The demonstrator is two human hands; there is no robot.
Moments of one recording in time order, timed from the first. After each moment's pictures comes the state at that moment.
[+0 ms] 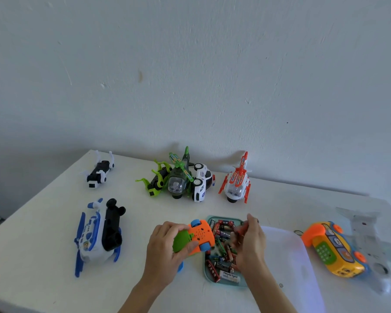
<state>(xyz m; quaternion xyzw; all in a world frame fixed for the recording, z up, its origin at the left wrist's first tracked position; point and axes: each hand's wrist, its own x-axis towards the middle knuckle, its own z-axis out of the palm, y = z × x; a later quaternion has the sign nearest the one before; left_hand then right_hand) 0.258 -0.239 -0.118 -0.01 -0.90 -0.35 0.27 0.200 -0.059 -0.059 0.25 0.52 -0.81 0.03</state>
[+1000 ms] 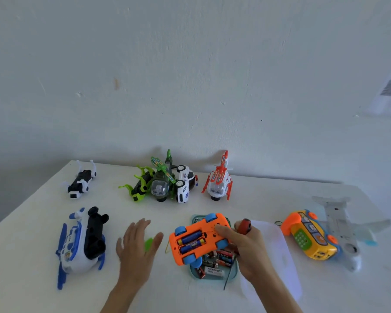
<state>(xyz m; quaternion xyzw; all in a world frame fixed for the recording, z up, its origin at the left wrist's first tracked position) 0.257 -0.257 -0.130 0.16 -0.91 -0.36 0.16 0.241 -0.019 -0.020 0.09 0.62 -0.77 0.10</state>
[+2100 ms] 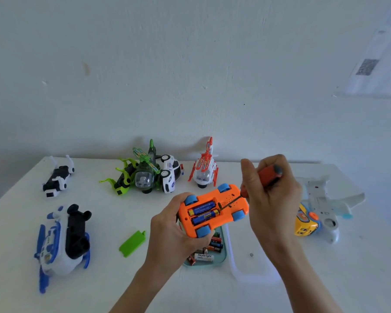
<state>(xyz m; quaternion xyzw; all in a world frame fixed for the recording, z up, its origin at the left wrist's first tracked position) 0.269 -0.166 -0.023 -0.11 -0.83 -0.50 0.22 0.255 -0.008 0.068 -0.08 0.74 -0.55 -0.37</state>
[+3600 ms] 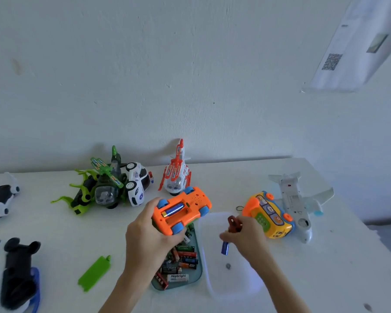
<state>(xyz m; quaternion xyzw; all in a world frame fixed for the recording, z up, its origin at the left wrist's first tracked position) 0.209 -0.151 -0.045 -0.01 -0.87 -0.46 0.16 0.202 0.073 -0.057 0.18 0.87 -0.45 0.03</state>
